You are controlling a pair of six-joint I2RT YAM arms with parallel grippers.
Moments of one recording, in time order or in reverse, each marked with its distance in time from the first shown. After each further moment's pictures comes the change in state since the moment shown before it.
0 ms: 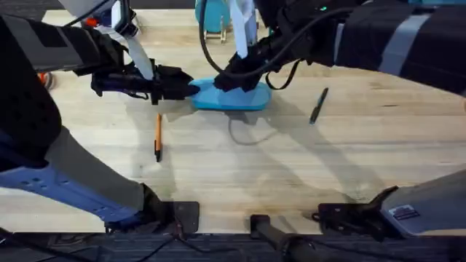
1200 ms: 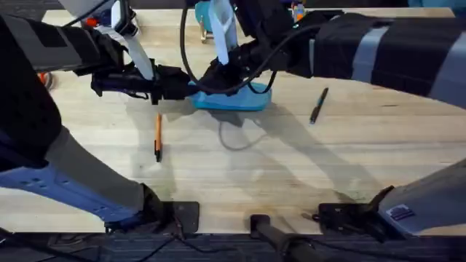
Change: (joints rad) left arm 0.000 0.000 0.000 0.000 0.002 0.000; right arm 0.076 0.063 0.000 0.165 0.006 0.000
